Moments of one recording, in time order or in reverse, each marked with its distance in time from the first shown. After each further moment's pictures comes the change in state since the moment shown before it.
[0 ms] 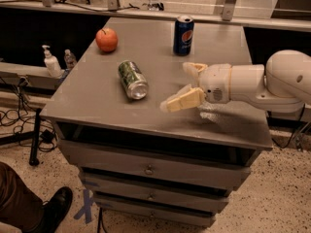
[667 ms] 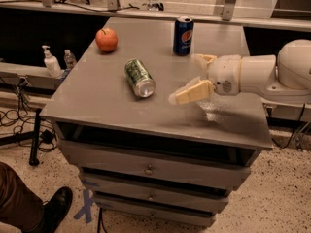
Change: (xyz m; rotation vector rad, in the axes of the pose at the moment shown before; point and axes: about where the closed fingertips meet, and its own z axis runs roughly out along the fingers) arm -0.011 -0.019 -0.019 0.038 0.015 -0.037
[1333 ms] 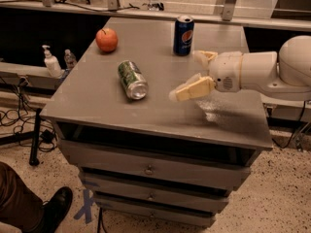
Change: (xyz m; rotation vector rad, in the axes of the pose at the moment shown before) arm -0.007 -0.004 -0.001 0.007 0.000 -0.014
